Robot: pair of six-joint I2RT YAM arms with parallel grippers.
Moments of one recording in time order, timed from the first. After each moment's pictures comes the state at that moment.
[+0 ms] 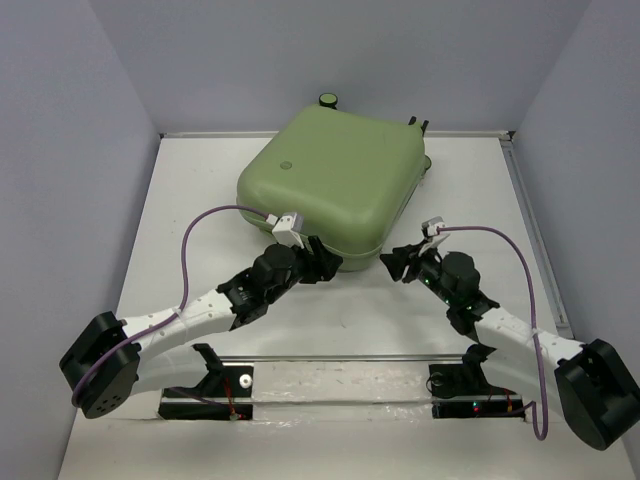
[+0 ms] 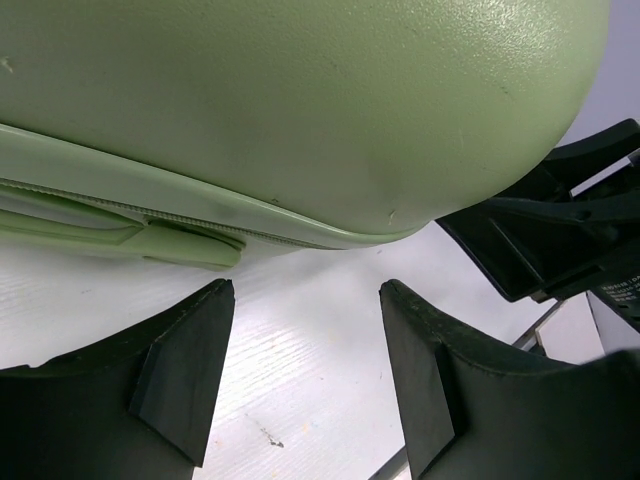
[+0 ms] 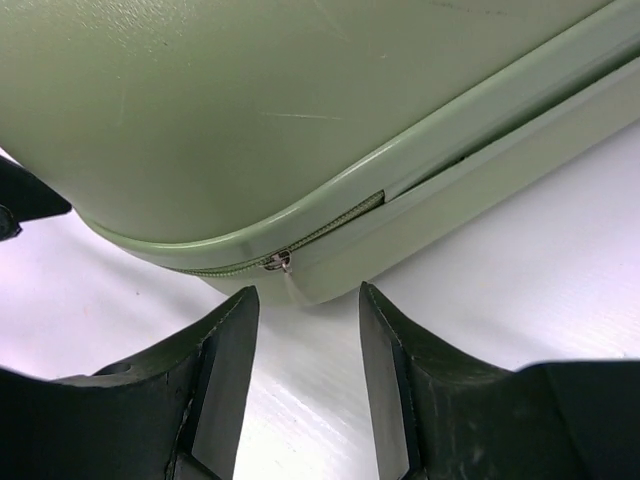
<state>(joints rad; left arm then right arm) -0.89 1.11 0.52 0.26 -0.19 -0.77 0.52 0.97 0.23 0.60 -0.12 0.28</state>
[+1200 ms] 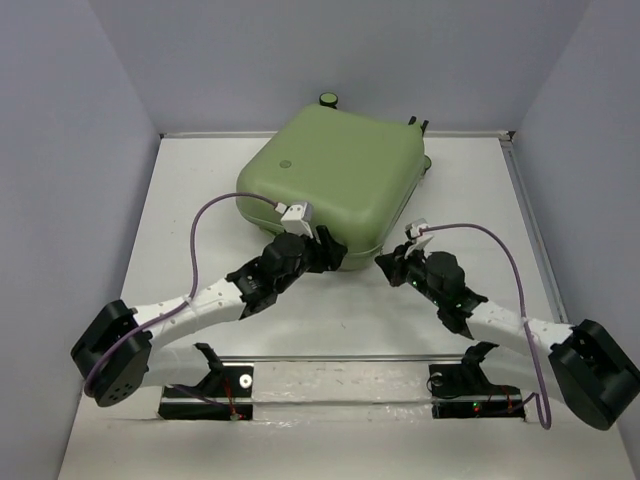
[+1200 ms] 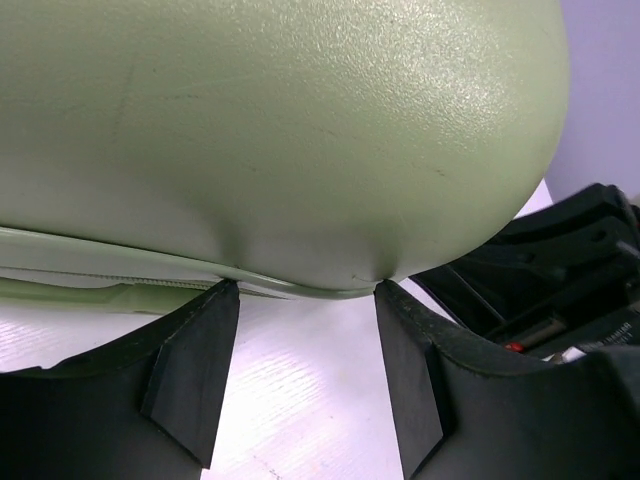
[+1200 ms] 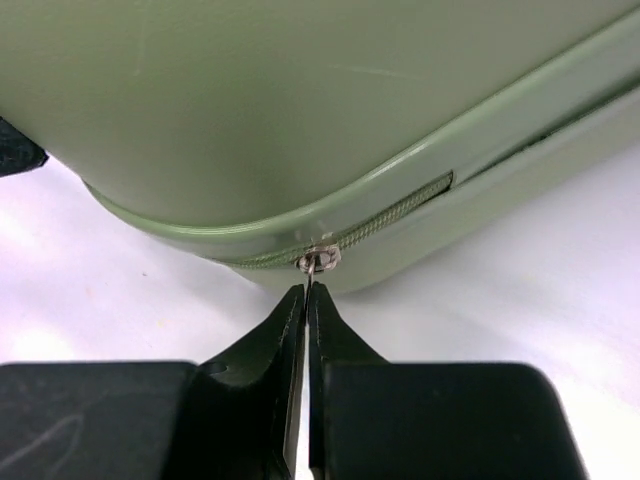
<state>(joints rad) -0.87 1.19 0.62 0.26 -0.23 -0.70 0.61 1.11 0.28 0.63 -0.09 0.29</state>
